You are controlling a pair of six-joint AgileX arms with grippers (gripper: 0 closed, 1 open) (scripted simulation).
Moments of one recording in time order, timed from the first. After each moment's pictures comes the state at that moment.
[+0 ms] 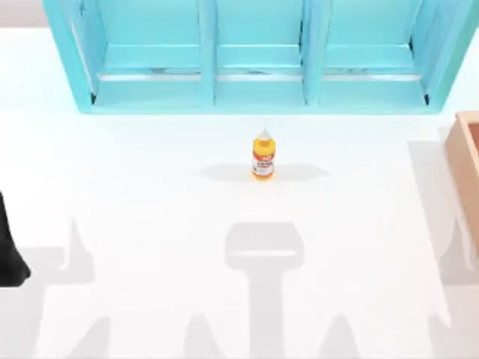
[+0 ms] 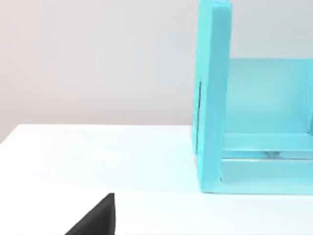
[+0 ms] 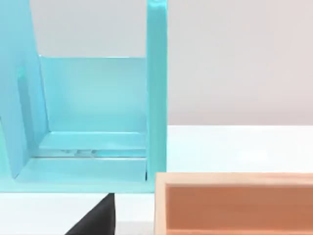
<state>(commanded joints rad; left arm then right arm) 0.00 0.00 0.00 0.00 0.00 0.00 0.00 0.00 0.00 0.00 0.00 0.00</state>
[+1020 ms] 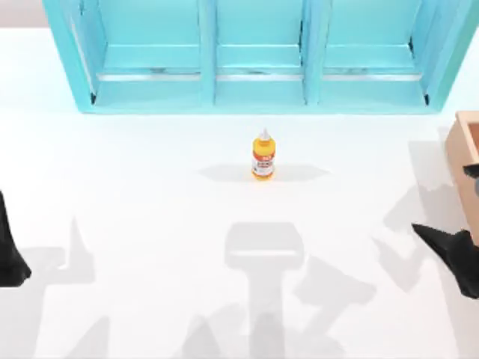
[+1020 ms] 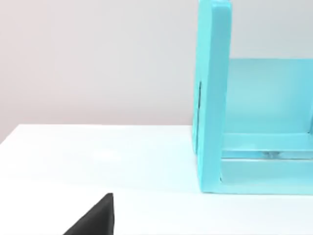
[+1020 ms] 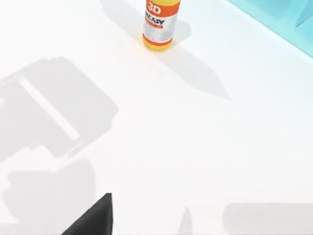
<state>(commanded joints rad) 0.00 0.00 0.00 0.00 0.00 0.00 0.17 0.94 0.47 -0.17 -0.45 -0.45</state>
